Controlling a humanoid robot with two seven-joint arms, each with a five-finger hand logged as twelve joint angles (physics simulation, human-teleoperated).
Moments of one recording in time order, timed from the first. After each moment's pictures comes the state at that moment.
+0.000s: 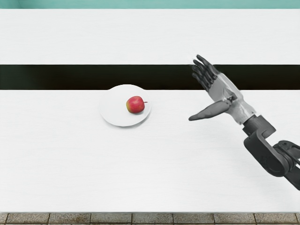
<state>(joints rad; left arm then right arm) -0.01 0.00 0.05 -0.18 0.10 0.01 -0.61 0.47 -0.47 0.68 1.18 -0.67 0.19 0.60</state>
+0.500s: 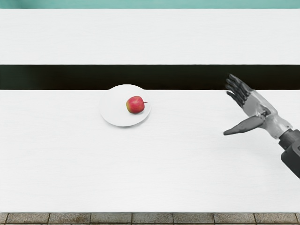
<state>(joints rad) -0.01 0.00 0.05 -0.19 0.10 0.01 -0.61 0.37 -0.64 0.70 1.11 -0.66 0.25 0.61</state>
